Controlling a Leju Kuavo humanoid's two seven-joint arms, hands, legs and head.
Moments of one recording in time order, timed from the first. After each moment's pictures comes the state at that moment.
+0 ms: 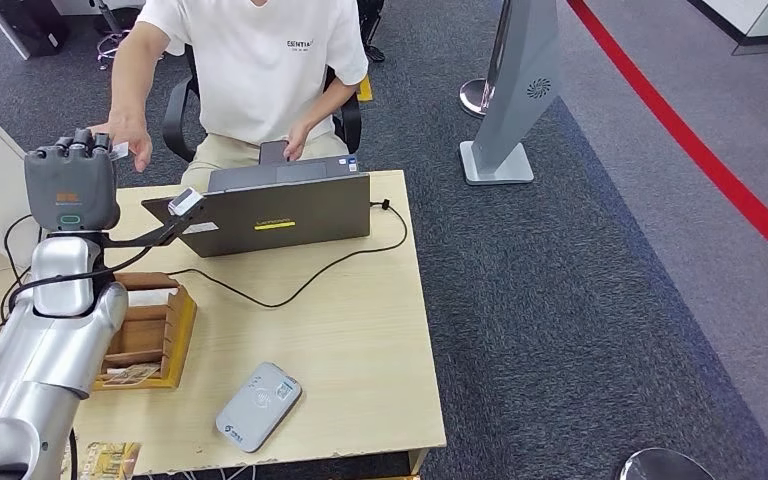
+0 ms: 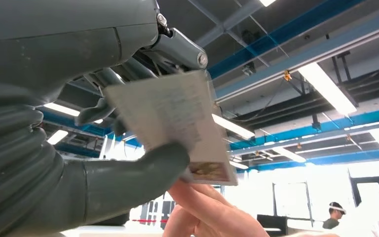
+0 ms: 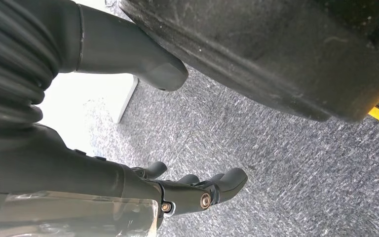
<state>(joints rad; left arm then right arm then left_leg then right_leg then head) -0.76 0.11 -0.31 -0.82 -1.48 0.69 0.13 -0.03 0.21 -0.72 -0.19 1.50 -0.14 0.11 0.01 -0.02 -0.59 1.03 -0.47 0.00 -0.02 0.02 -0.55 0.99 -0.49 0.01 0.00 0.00</state>
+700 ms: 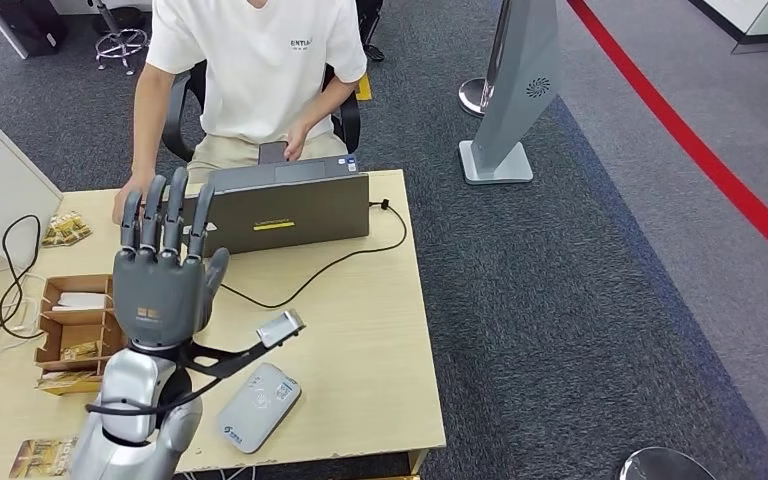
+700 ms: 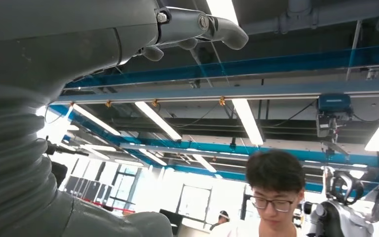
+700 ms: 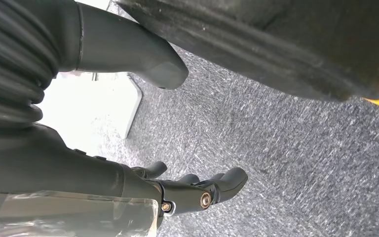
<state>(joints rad) -0.25 -0.01 -0.47 -1.52 -1.42 0.65 -0.01 -0.03 0.22 -0.74 -0.19 1.43 -0.19 0.14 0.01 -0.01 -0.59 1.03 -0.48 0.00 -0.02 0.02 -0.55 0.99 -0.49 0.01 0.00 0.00</state>
